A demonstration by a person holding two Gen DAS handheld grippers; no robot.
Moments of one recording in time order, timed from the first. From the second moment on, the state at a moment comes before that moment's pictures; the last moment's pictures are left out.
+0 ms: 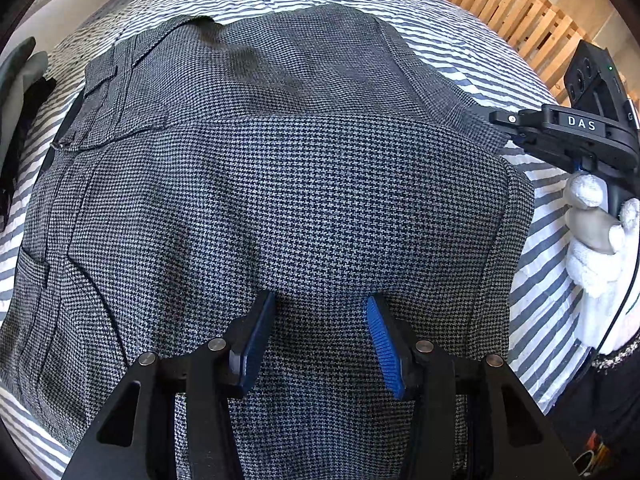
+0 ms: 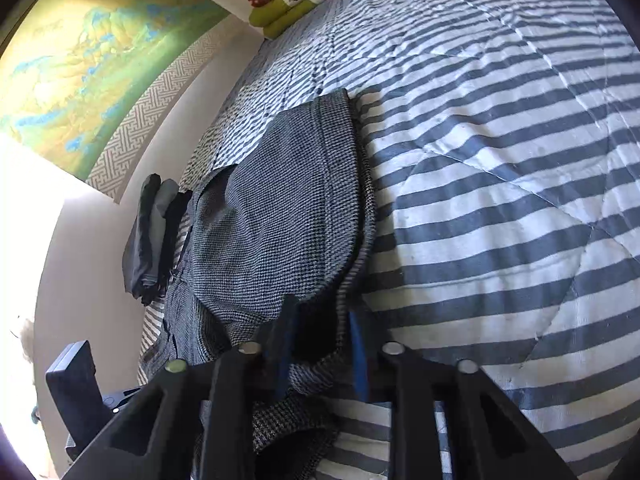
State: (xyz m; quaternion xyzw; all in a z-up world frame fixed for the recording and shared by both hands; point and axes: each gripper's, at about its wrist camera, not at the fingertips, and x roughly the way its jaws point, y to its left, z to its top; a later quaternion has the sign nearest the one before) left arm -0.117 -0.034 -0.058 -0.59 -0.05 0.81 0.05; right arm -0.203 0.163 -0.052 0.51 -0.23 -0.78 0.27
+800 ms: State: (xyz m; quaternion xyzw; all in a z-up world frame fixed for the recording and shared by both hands) left arm -0.294 -0.306 0.019 -0.49 -0.25 0.83 -0.10; right arm -0.331 0.169 -0.034 0.51 -0.23 -0.80 0.21
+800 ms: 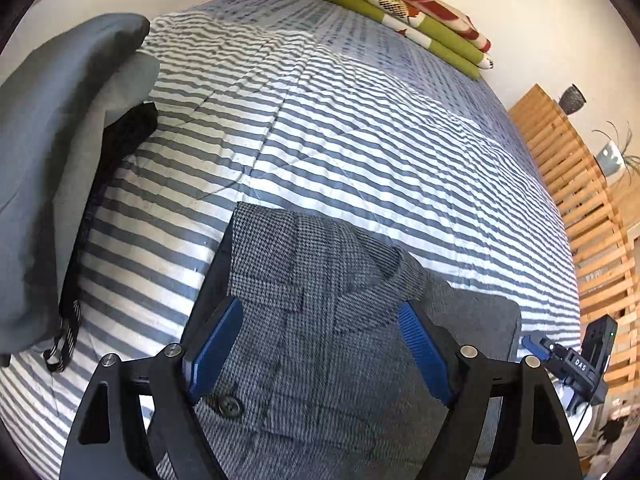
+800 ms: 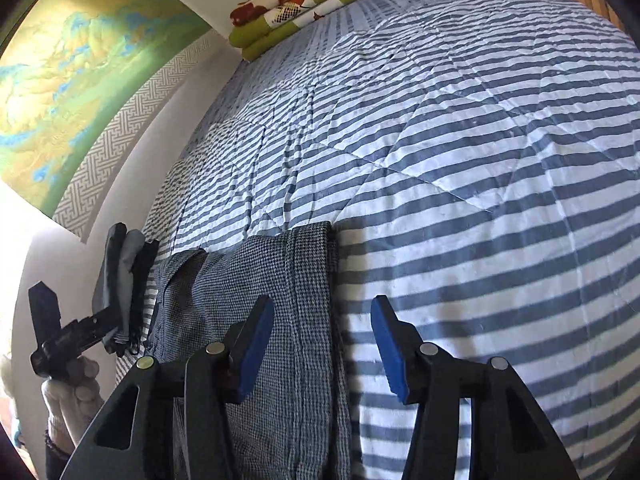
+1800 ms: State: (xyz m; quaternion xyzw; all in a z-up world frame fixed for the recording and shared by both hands) left arm -0.316 -0.359 -0.030 -0.41 -0.36 0.83 -0.13; right arm -0.348 0.170 -0.030 0.46 -0.23 -0.82 0.24
